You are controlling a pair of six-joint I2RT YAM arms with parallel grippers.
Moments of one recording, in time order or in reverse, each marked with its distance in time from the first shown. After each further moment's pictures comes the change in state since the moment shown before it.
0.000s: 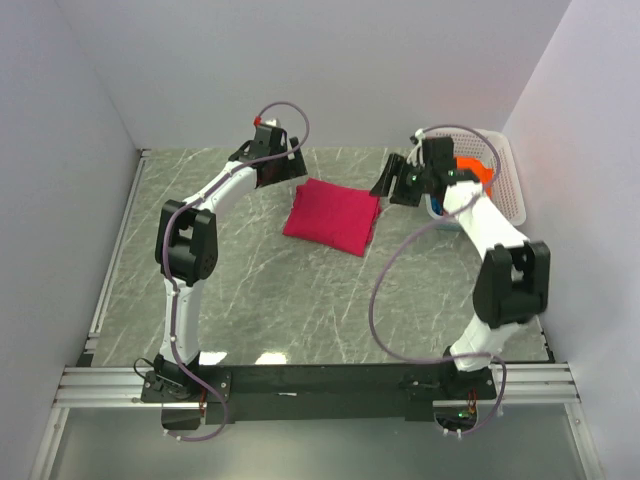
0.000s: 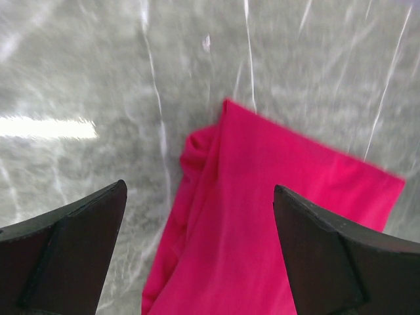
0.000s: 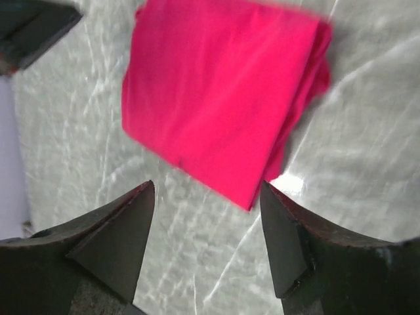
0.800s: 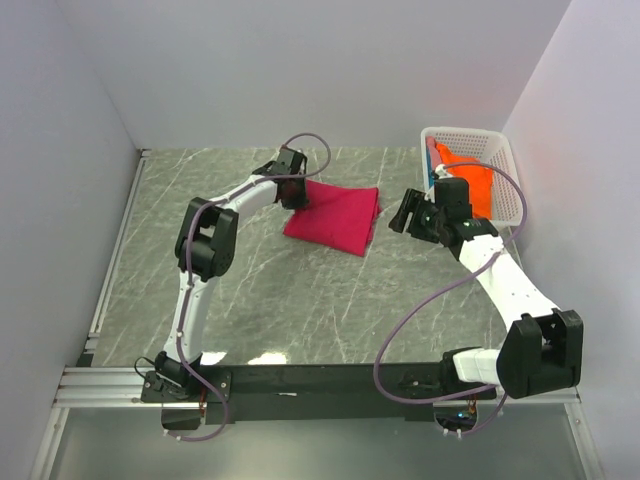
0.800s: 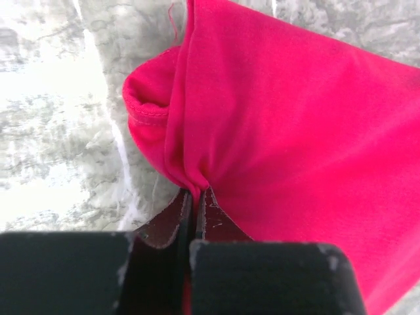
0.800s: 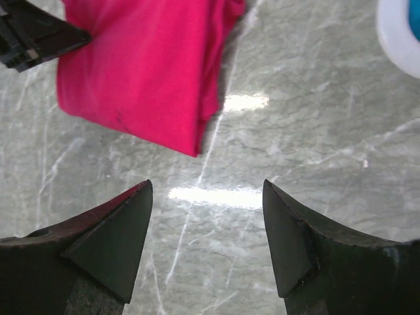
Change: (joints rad) left arm -0.070 0.140 -0.036 -0.031 0.098 0.051; right arm 0.040 -0.470 -0.491 0.086 0.258 0.019
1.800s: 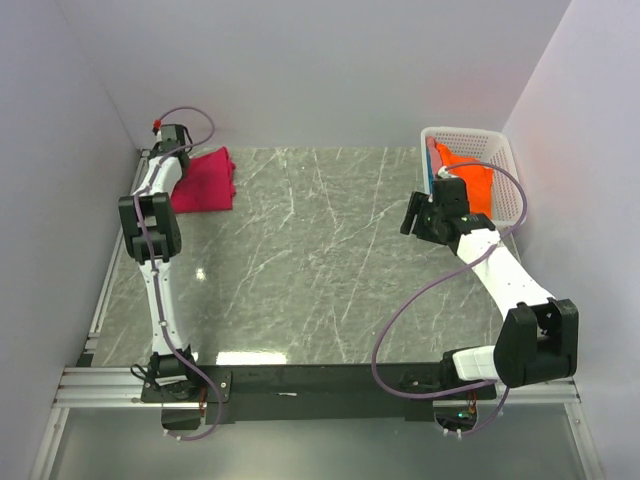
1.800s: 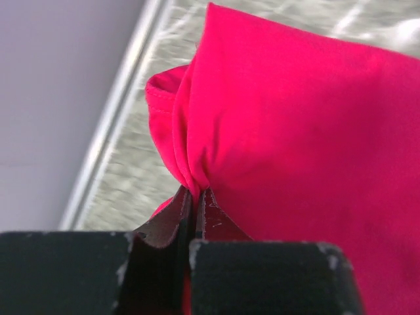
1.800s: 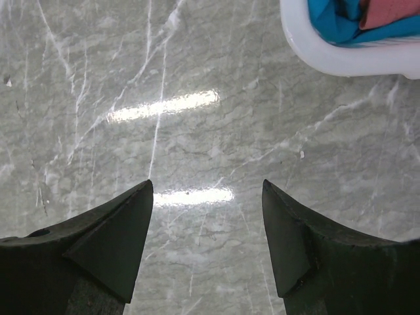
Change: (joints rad) left arm 0.552 0.159 0.286 -0.057 -0.541 0.429; right arm -0.011 0.053 0.021 -0.064 0.178 -0.043
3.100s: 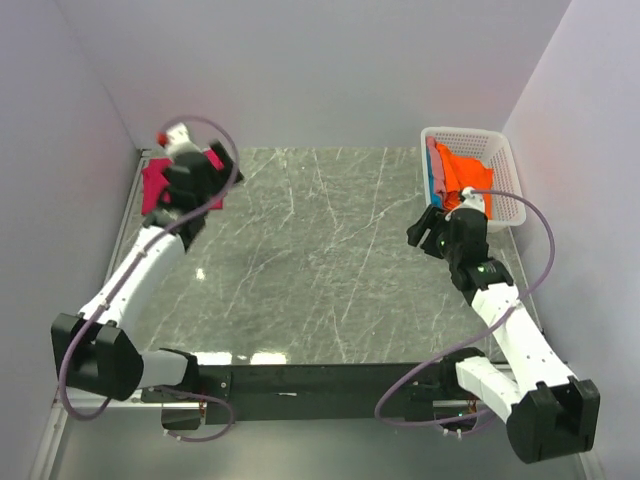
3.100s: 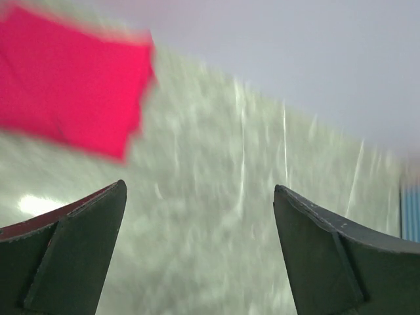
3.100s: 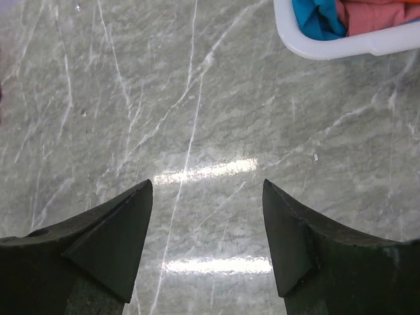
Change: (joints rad) left arm -0.299 -1.151 -0.906 0.280 0.180 -0.444; right arm -0.003 -0.365 -0.261 0.183 0.004 0.092
